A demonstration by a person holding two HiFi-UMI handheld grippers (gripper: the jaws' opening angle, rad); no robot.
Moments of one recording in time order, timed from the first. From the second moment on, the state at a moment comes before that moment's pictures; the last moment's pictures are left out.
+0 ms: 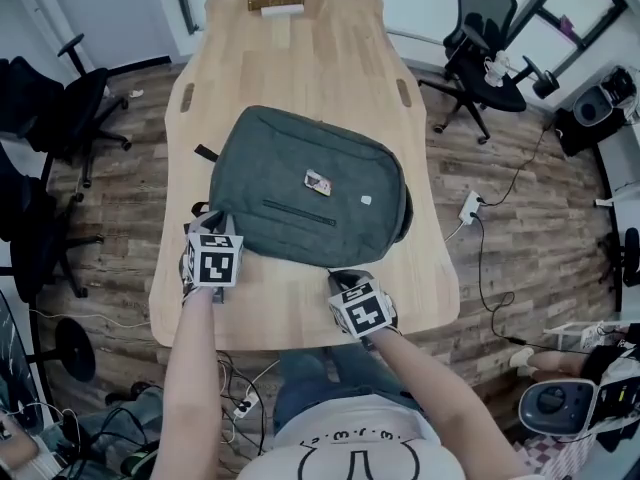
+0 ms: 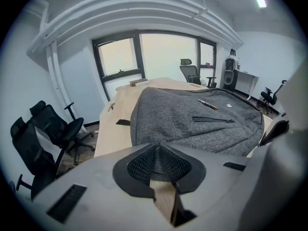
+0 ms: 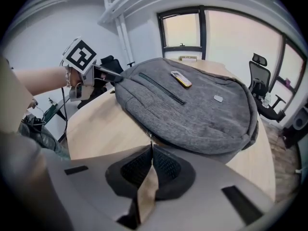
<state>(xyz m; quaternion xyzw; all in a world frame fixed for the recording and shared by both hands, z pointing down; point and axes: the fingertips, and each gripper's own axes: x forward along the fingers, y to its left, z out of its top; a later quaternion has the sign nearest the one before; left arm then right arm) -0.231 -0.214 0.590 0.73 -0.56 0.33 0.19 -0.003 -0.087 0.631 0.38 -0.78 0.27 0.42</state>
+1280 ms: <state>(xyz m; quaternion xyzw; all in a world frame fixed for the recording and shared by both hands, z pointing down) -0.205 -0.197 0.558 0.76 -0.55 0.30 0.17 0.034 -0.099 0.632 0.38 -0.79 0.27 0.40</state>
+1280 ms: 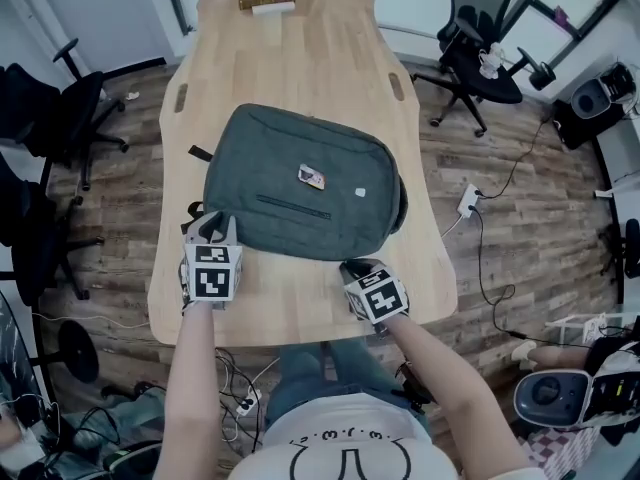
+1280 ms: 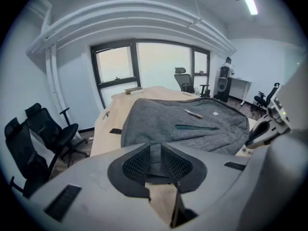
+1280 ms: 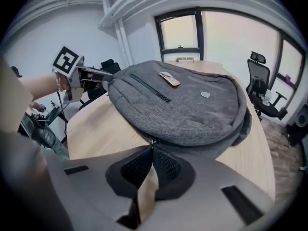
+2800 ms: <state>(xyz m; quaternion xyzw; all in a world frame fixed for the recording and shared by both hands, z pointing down) -0.039 -0.127 0.621 0.82 -0.18 0.55 0.03 0.078 -0.097 0.628 0.20 -0.81 0.30 0.47</state>
